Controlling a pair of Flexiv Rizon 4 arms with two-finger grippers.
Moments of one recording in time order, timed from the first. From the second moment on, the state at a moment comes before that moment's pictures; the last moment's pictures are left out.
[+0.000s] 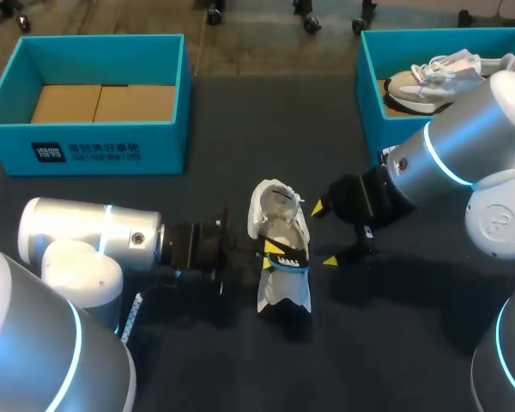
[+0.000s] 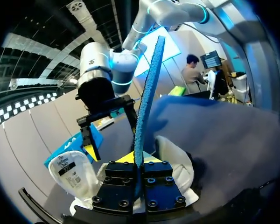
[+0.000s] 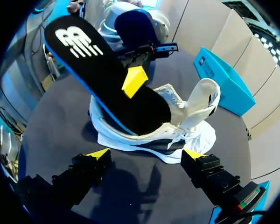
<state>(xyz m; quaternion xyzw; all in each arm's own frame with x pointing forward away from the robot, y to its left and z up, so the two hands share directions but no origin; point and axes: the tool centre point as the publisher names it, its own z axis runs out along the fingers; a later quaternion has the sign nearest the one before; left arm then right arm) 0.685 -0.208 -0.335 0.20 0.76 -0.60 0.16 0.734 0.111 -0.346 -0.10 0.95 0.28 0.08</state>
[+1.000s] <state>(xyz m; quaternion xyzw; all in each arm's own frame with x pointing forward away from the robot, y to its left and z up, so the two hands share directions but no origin) 0.705 -0.211 -0.338 0.20 0.75 -0.60 0.18 0.734 0.111 -0.346 -0.10 0.95 0.28 0.08</state>
